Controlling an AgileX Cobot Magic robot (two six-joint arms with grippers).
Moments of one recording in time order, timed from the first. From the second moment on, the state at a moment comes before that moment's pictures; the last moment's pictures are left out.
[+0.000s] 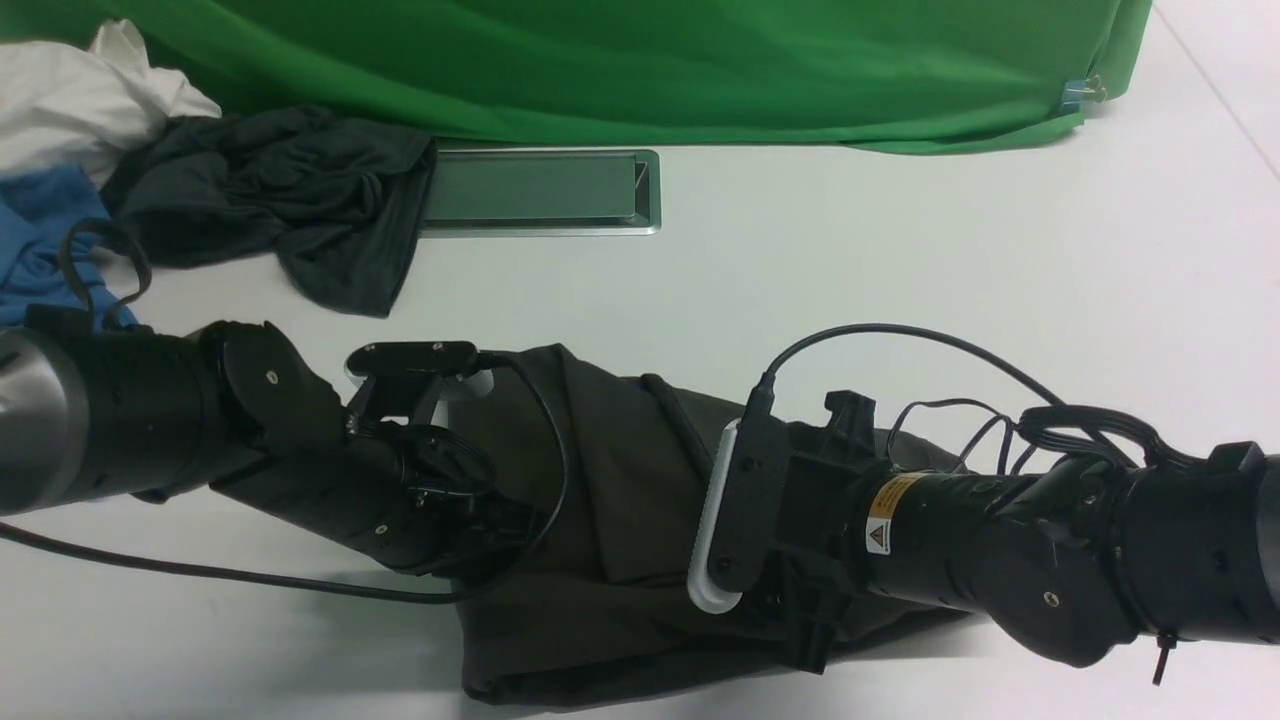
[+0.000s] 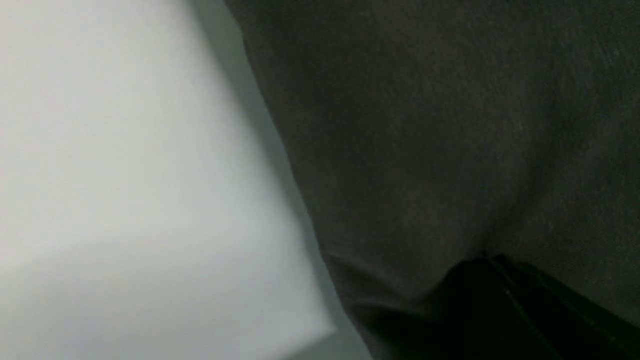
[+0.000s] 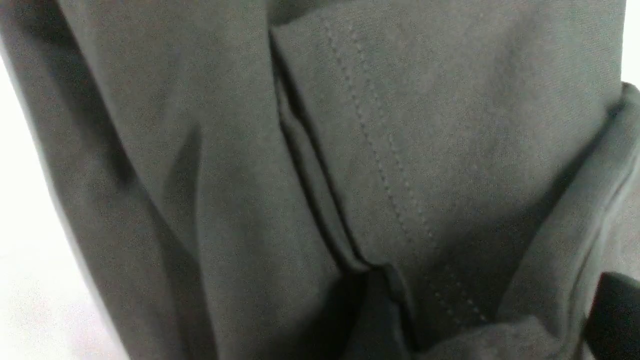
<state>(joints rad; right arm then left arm) 0.71 1.72 -0.75 0.13 -0.08 -0.79 -0.28 1.66 -0.77 -0.61 0.48 0.46</state>
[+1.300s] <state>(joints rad) 0.53 1.72 -0.98 0.21 0.34 -0.22 -0.27 1.66 -0.76 -0.59 0.48 0.47</state>
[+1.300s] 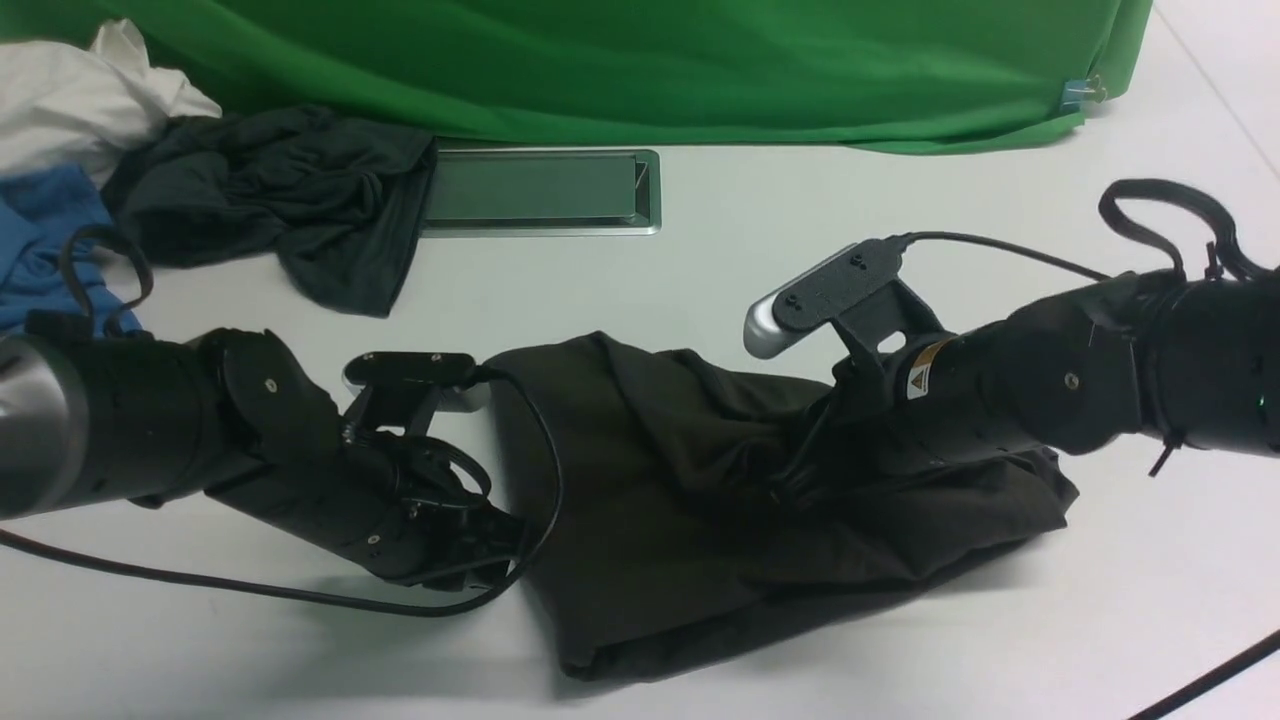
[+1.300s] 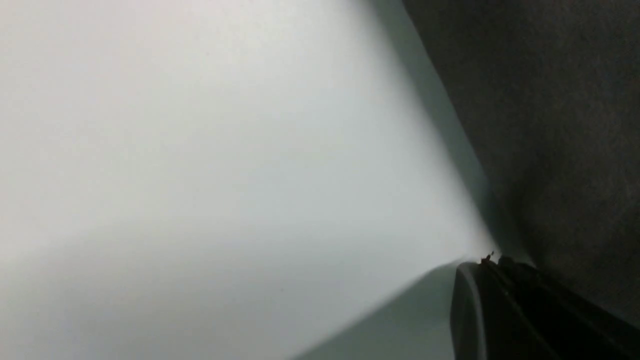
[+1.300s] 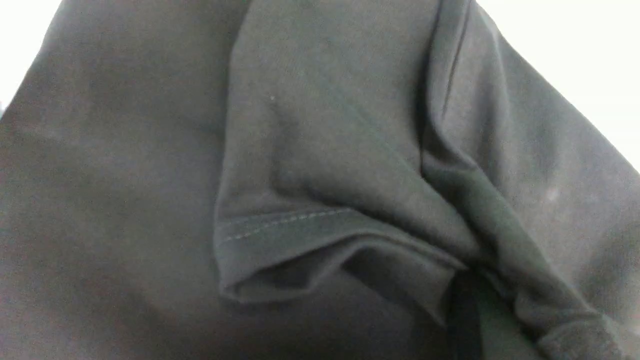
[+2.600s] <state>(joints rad) 0.70 1.81 -1.11 0.09 0.50 -0.78 -0.27 1.67 -0.76 -0.59 0.49 0.47</state>
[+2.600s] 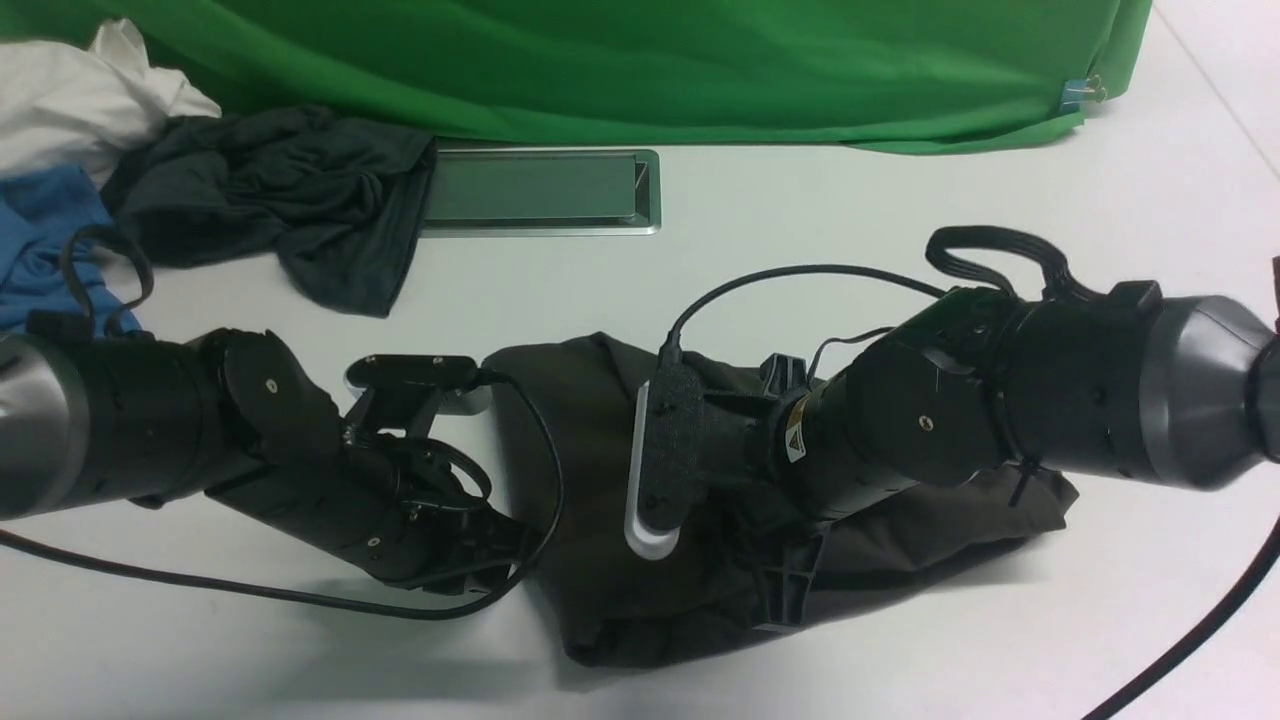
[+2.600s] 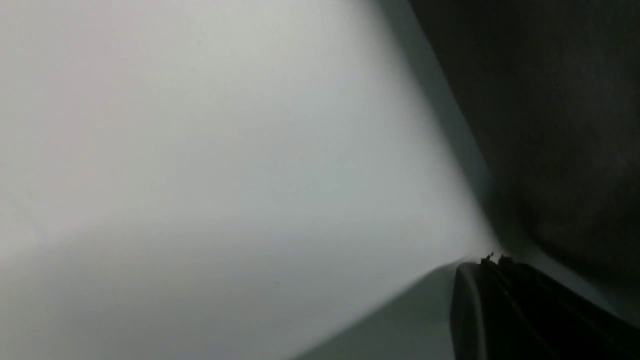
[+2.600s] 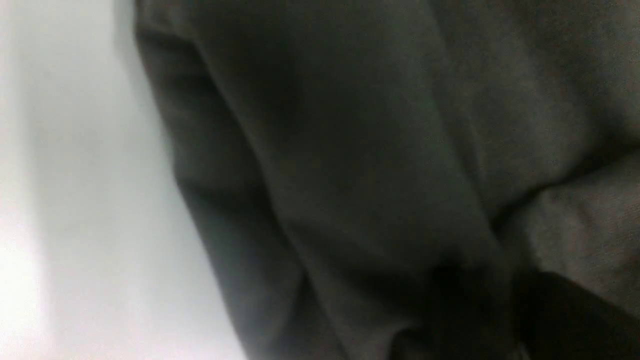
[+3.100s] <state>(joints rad) 0.70 1.71 -1.11 0.08 0.52 -0.78 -0.27 1.67 -0.76 -0.59 0.49 0.47</state>
